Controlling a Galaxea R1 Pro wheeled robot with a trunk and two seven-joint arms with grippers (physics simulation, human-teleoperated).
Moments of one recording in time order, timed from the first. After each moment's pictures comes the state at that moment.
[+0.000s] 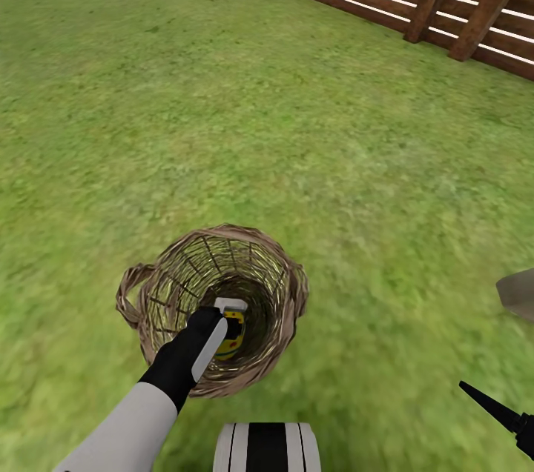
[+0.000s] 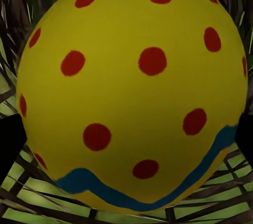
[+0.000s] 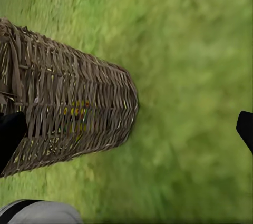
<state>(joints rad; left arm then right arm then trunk) -0.68 -0.14 -0.29 -0.88 0.30 0.83 0.40 0.03 -0.14 -0.88 -1.58 -0.23 0.87 1.31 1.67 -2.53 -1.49</state>
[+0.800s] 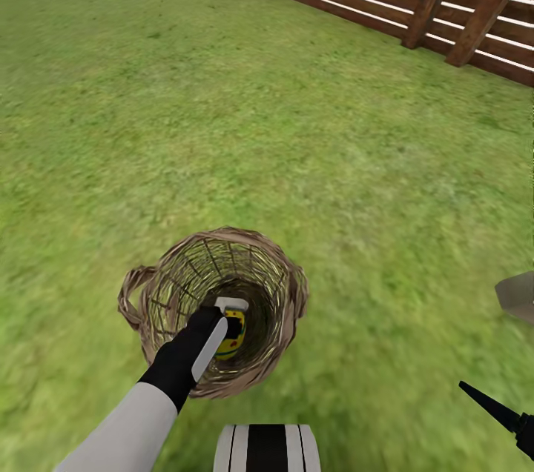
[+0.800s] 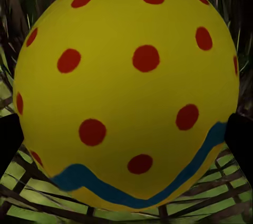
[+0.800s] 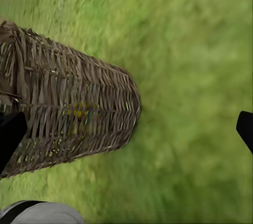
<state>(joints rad) -0.68 -0.14 -0.29 -0.89 0.30 0.84 0.39 0.03 -0.14 -0.88 -1.58 -0.23 0.87 1.31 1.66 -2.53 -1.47</state>
